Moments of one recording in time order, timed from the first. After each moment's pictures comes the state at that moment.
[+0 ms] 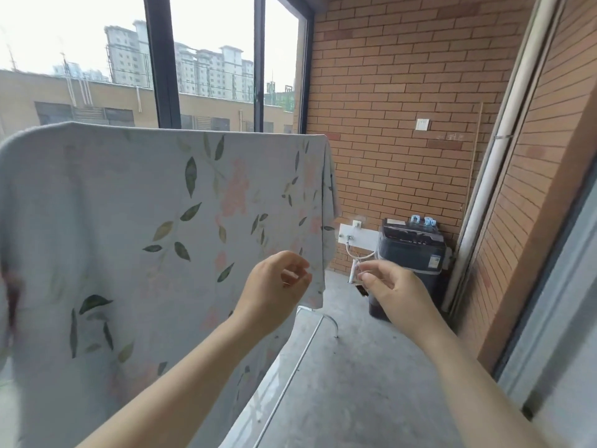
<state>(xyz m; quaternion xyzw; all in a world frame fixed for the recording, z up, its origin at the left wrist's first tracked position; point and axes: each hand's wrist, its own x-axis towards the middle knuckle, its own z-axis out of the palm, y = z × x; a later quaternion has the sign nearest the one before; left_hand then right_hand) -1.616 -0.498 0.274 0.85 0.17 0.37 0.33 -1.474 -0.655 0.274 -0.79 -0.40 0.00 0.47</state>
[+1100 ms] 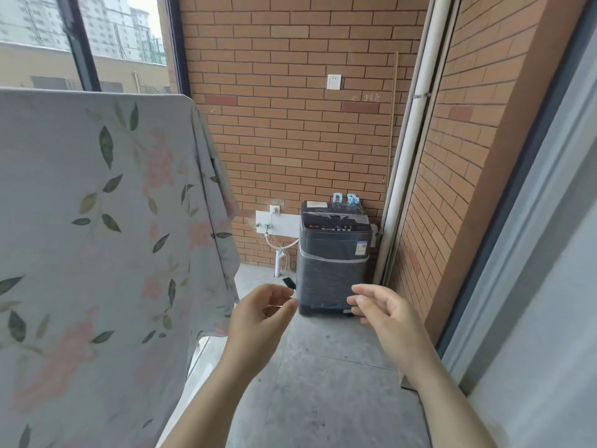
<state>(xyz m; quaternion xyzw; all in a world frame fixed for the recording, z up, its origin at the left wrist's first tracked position) -1.125 -0.452 0.207 0.77 0.17 0.26 0.56 -1.039 -0.633 0.213 -0.78 -0.20 0.04 0.59</state>
